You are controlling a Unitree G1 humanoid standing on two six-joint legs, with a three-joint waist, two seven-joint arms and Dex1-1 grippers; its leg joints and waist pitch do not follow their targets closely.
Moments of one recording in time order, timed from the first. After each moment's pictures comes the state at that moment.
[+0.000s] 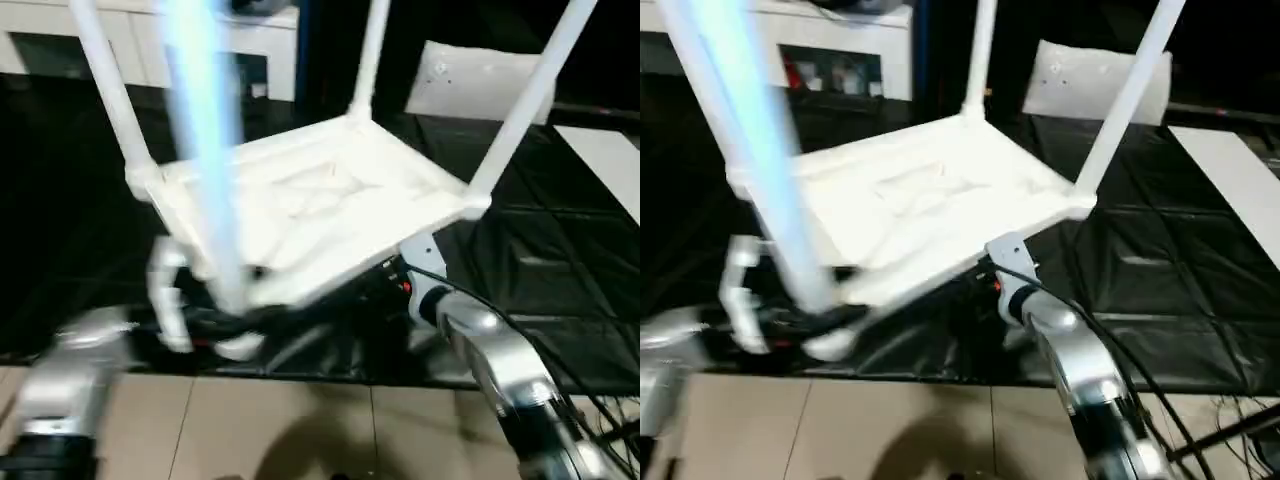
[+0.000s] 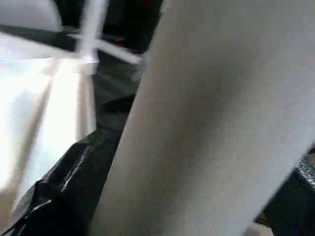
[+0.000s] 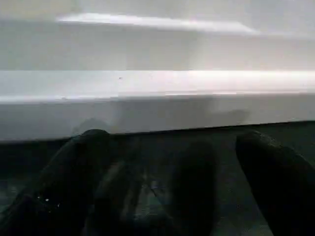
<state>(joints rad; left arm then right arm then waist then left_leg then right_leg) -0.16 0.40 0.02 -0.09 -0.53 0.52 -1.12 -0.40 -0.20 0.20 0.36 0.02 0.42 0.30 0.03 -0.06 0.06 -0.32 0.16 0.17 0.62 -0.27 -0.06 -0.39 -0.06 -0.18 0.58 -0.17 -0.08</state>
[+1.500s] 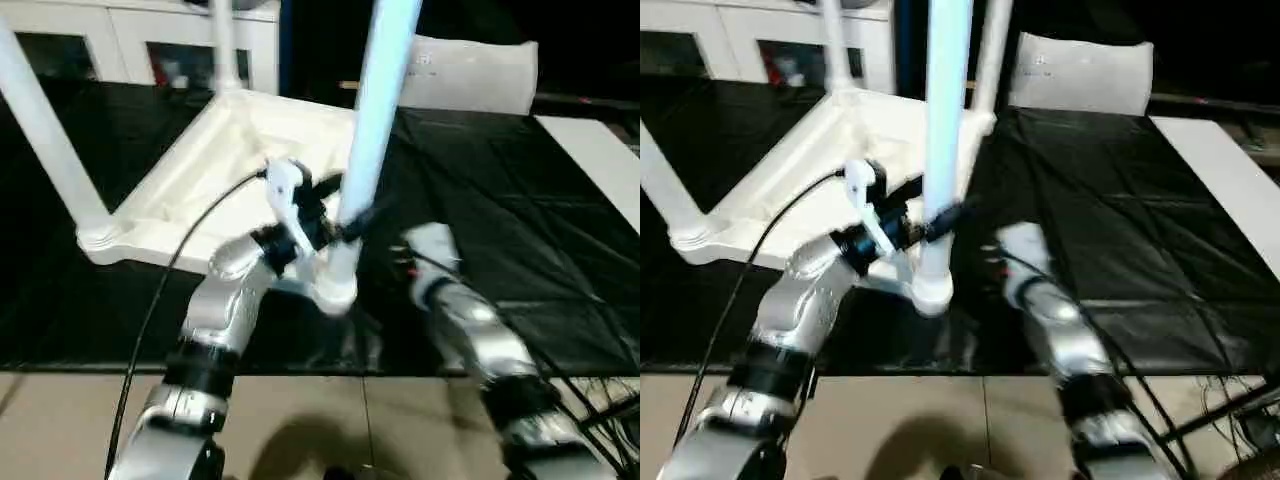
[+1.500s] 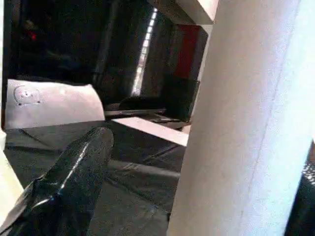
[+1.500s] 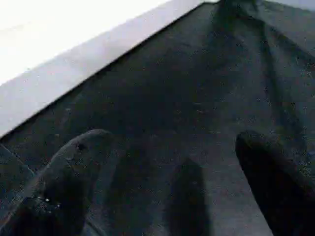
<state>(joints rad) -0.58 0.03 -0.04 0.40 -0.35 0.04 -0.76 -0.37 -0.18 0.02 0.47 0.05 0.15 0.26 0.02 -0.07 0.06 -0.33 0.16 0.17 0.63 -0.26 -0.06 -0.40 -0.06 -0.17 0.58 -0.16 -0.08</state>
